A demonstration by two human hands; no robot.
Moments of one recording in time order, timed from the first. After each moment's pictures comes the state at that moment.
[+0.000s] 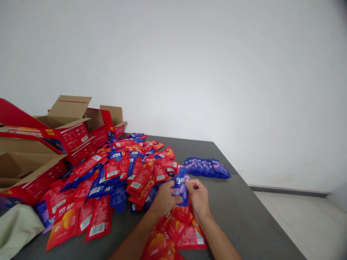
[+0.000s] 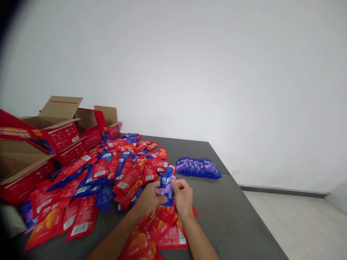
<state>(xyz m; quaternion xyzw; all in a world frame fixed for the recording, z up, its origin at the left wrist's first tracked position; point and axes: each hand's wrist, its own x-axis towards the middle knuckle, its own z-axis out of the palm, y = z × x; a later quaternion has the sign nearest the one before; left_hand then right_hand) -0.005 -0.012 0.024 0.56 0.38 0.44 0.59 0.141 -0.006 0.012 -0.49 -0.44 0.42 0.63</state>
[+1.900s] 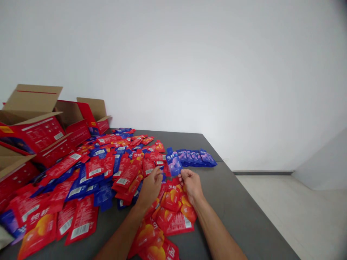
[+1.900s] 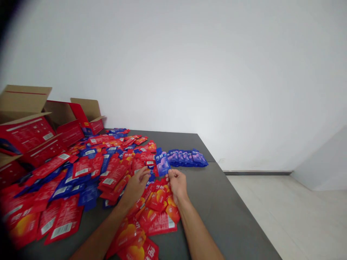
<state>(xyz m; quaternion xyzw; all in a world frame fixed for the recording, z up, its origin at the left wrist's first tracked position) -0.012 0.006 0.016 0.60 0.52 0.47 0.39 0.169 0.004 0.014 -0.52 -0.41 0.46 0.59</state>
